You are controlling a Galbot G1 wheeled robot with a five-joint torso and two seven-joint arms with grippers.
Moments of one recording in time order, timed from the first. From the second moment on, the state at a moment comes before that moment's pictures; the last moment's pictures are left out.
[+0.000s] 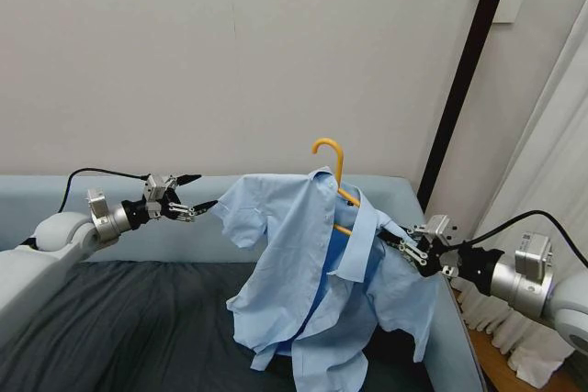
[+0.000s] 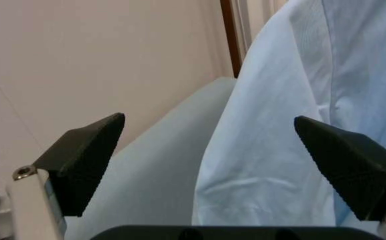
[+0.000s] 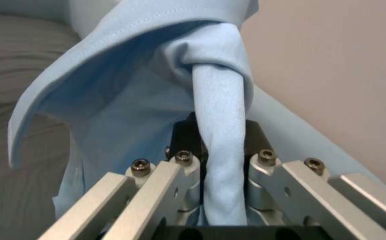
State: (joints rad) left arm 0.35 -0.56 0.14 -1.28 -0.96 -0.20 0.84; right arm -1.13 0.27 0.48 2.23 0.90 -0.24 -0.22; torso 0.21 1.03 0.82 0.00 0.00
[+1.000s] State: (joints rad) left arm 0.13 -0.64 0.43 -1.13 -0.92 -0.24 1.00; right arm -1.13 0.26 0.47 2.24 0.93 -0.24 -0.23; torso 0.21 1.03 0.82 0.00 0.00
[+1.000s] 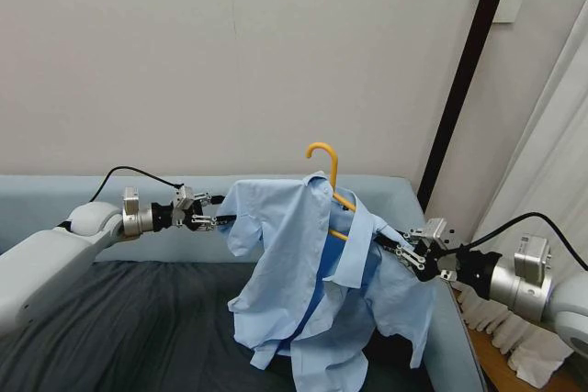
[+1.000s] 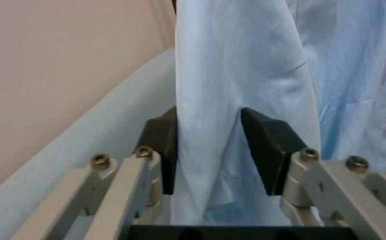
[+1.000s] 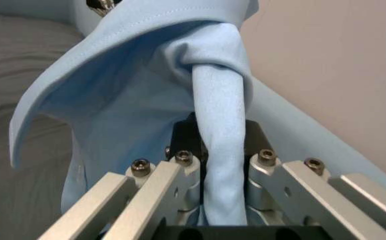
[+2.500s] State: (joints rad) left arm 0.25 -0.53 0.28 -1.17 -0.93 -0.29 1.01; right arm -1.12 0.26 0.48 2.22 0.93 -0.22 -0.20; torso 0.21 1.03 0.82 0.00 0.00
